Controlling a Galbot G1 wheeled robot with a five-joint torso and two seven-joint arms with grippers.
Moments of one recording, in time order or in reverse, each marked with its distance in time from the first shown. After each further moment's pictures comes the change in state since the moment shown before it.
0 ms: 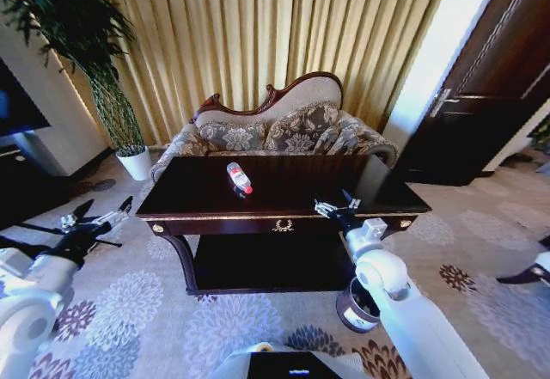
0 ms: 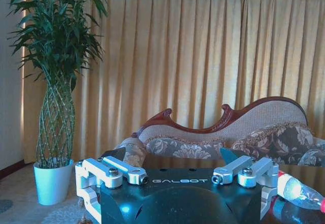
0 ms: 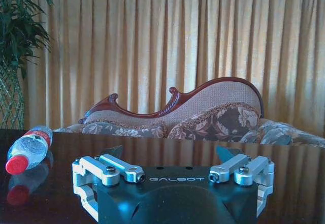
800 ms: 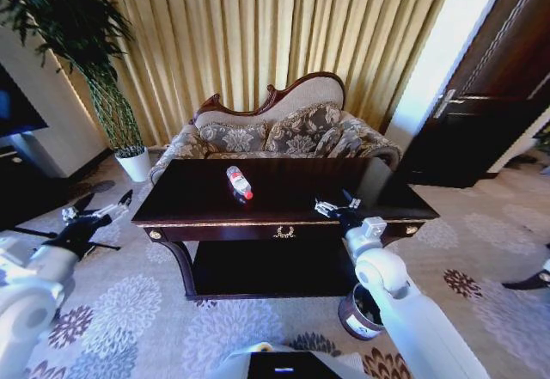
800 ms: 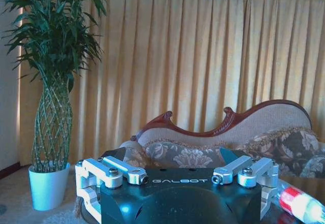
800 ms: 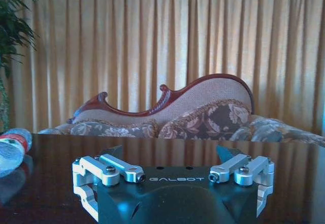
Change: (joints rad) left arm -0.138 0.154 0.066 0.093 -0.089 0.032 -0.095; right arm -0.002 -0.015 0.015 -0.008 0.033 0.001 0.044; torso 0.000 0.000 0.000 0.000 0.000
